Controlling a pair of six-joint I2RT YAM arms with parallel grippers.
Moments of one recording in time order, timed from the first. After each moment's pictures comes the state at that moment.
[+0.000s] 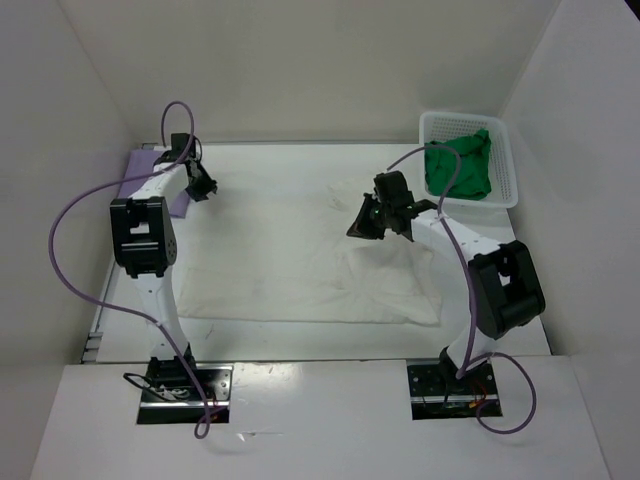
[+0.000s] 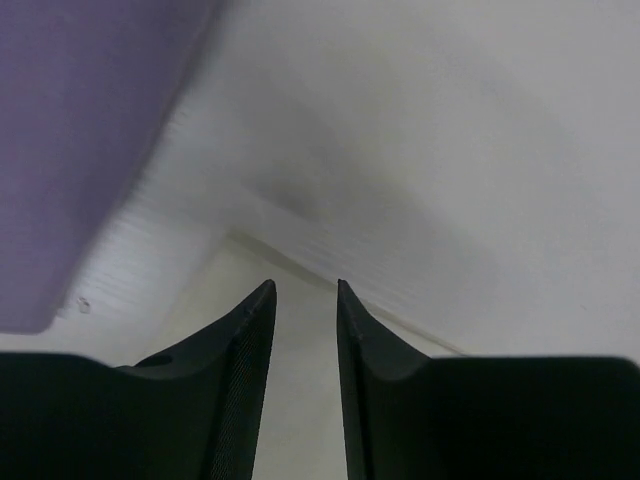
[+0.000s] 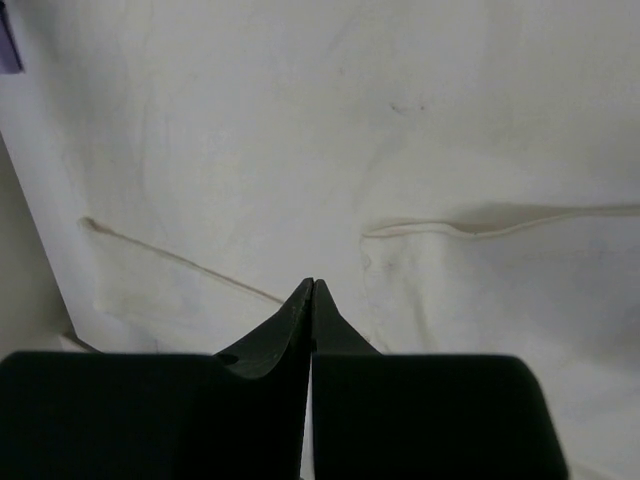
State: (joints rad) left arm 0.09 2.17 1.73 -0.51 -0.03 -0.57; right arm 0.40 1.62 1.09 -0.30 -0.22 0.75
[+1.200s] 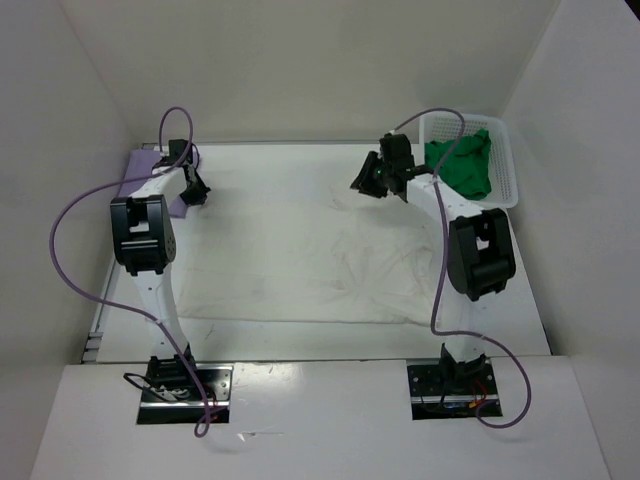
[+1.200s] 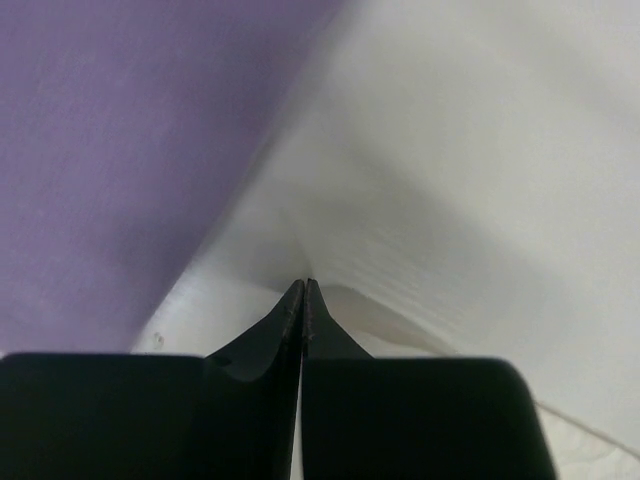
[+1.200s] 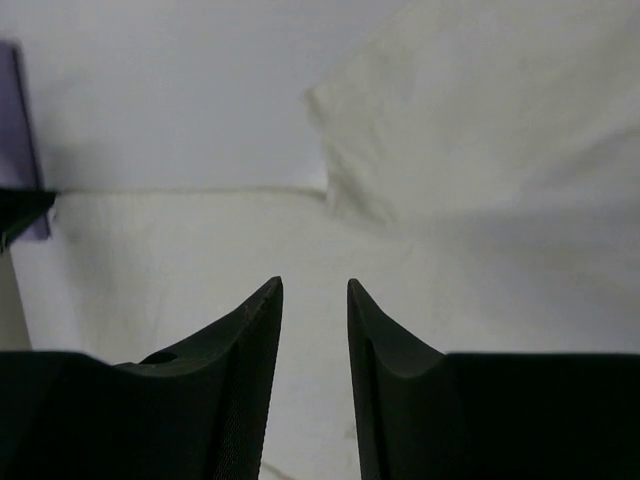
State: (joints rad) left arm 0.12 2.24 1.75 -0.51 -0.12 -0.50; right arm 0.29 1.90 1.45 -0.27 -0.17 0.65
